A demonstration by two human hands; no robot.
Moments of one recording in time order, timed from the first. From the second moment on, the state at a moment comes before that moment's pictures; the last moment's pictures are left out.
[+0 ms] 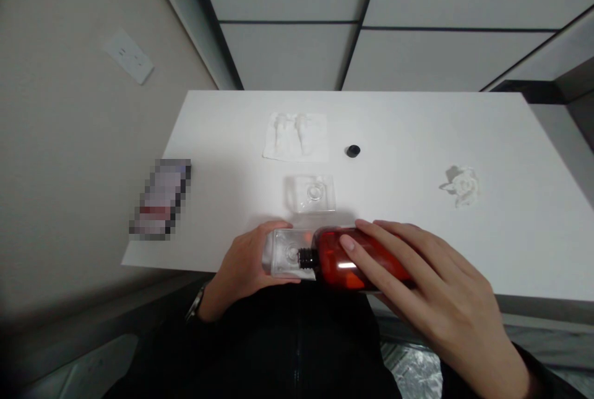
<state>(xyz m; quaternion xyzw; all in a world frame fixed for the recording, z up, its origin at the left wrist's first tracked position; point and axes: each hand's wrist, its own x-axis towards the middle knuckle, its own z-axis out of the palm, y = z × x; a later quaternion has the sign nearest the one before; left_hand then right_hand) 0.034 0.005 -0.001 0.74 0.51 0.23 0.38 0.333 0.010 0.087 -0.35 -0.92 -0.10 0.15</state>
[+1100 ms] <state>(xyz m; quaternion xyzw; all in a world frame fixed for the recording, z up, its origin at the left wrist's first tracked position) 0.035 0.004 -0.004 0.74 0.52 0.22 0.36 0.337 0.009 0.085 -0.35 -0.92 -0.11 0.14</state>
